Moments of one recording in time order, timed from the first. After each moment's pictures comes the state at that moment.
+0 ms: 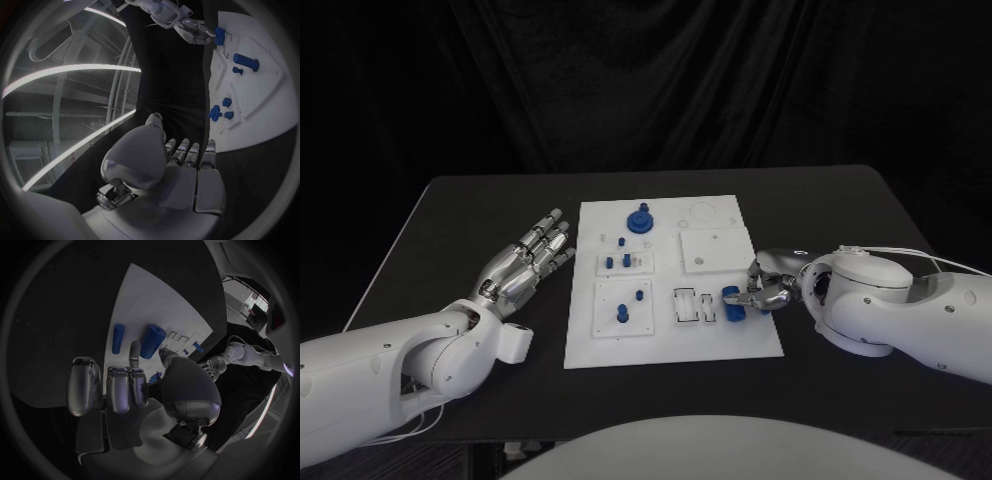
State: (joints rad) left arm 1.00 -1.05 -0.21 1.65 -0.07 -0.18 0.68; left_hand 1.41 0.26 -0.27 0.29 0.49 0.07 -0.06 0.01 0.01 0.03 0.10 0.14 0.02 0.00 0.12 0.00 0.00 0.17 0.03 0.24 0.02 0.09; right arm 1.19 -1.01 -0.25 1.82 -1.42 -0.13 -0.62; right_hand 0.91 -0.09 0.22 0.30 0.07 0.88 0.03 0.68 0.65 1.47 -0.03 1.57 1.31 1.47 -0.09 1.55 1.31 0.05 1.47 0.02 1.37 1.31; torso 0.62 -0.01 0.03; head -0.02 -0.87
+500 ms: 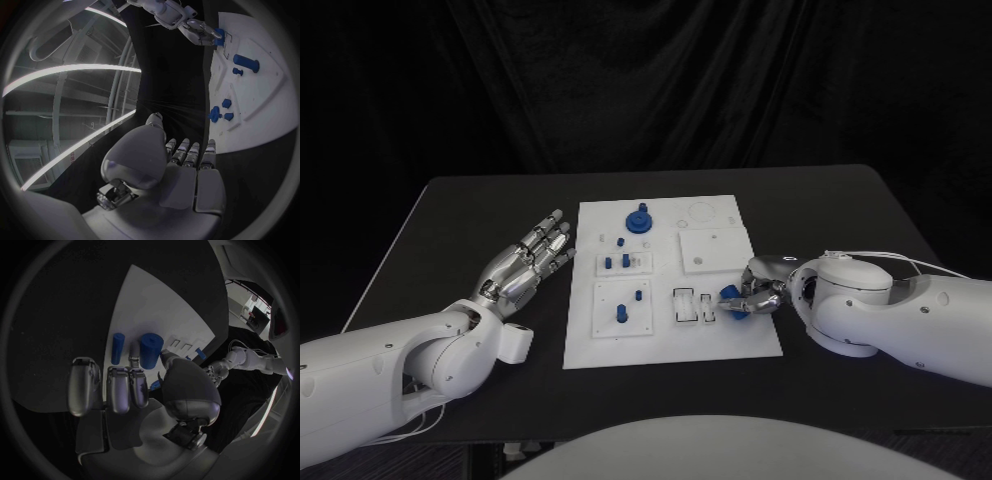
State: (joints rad) left arm 1.00 -1.04 -0.21 1.64 -0.07 -0.17 0.68; left_hand 1.42 0.26 -0.27 0.29 0.50 0.07 -0.06 0.01 0.01 0.03 0.10 0.15 0.02 0.00 0.12 0.00 0.00 0.17 0.03 0.24 0.02 0.09; right arm 1.17 -0.96 -0.25 1.77 -1.43 -0.11 -0.62; right_hand 0.86 -0.07 0.22 0.30 0.05 0.88 0.03 0.68 0.65 1.47 -0.03 1.57 1.31 1.47 -0.09 1.55 1.31 0.05 1.47 0.02 1.37 1.31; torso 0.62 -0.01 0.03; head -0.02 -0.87
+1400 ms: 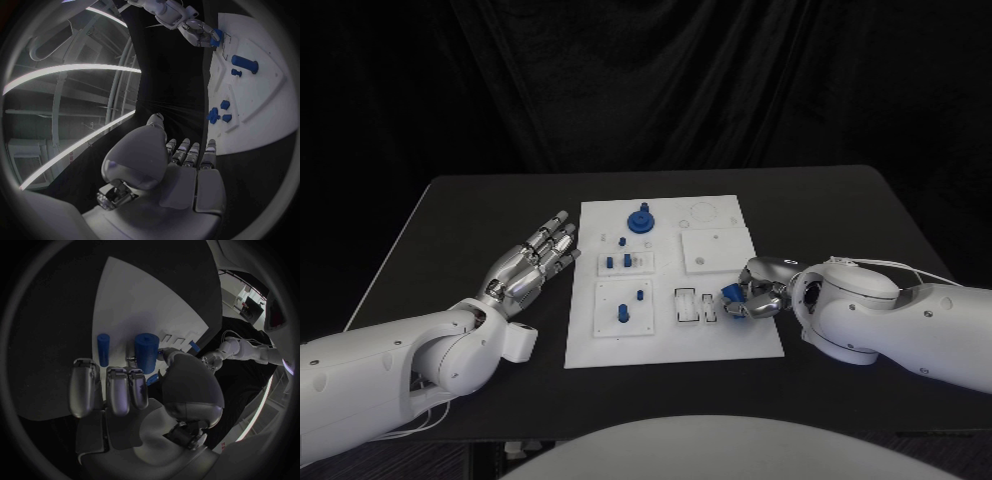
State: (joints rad) left arm 0.99 -1.02 -0.21 1.61 -0.07 -0.15 0.68; left_hand 1.44 0.27 -0.25 0.28 0.52 0.07 -0.05 0.01 0.01 0.03 0.12 0.15 0.02 0.00 0.13 0.00 0.00 0.17 0.03 0.24 0.02 0.09; right arm 1.15 -0.97 -0.25 1.78 -1.37 -0.21 -0.55; right_hand 1.02 -0.14 0.33 0.31 0.86 0.89 0.03 0.65 0.68 1.47 -0.05 1.57 1.31 1.47 -0.10 1.55 1.31 0.05 1.47 0.01 1.40 1.31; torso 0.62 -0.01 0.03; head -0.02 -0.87
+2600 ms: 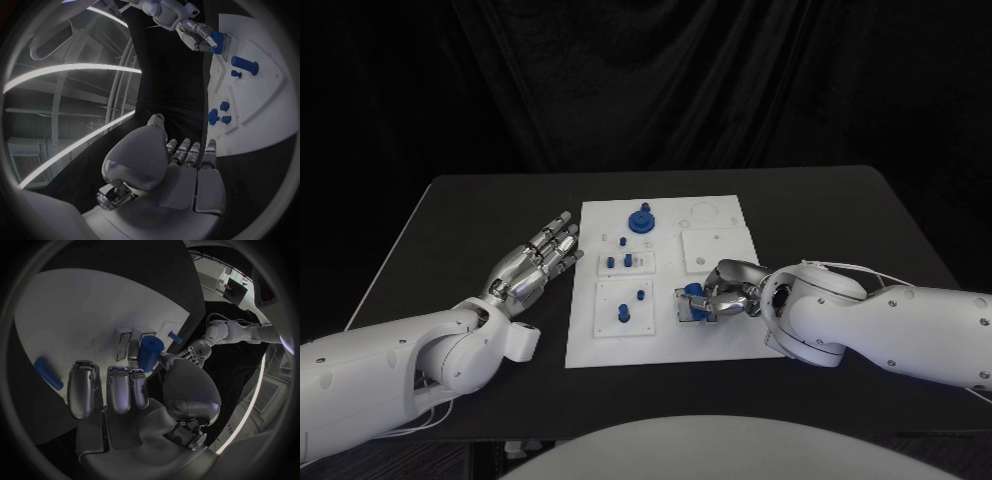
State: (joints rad) left arm 0.99 -1.01 -0.21 1.60 -0.07 -0.14 0.68; left_hand 1.45 0.28 -0.24 0.28 0.53 0.07 -0.04 0.01 0.01 0.03 0.12 0.15 0.02 0.01 0.14 0.00 0.00 0.17 0.03 0.25 0.03 0.10; right arm 1.15 -0.86 -0.25 1.78 -1.18 -0.29 -0.51; right_hand 0.86 -0.03 0.28 0.29 0.36 0.92 0.02 0.60 0.70 1.47 -0.05 1.57 1.31 1.46 -0.11 1.51 1.31 0.04 1.47 0.01 1.44 1.31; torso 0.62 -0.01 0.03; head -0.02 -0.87
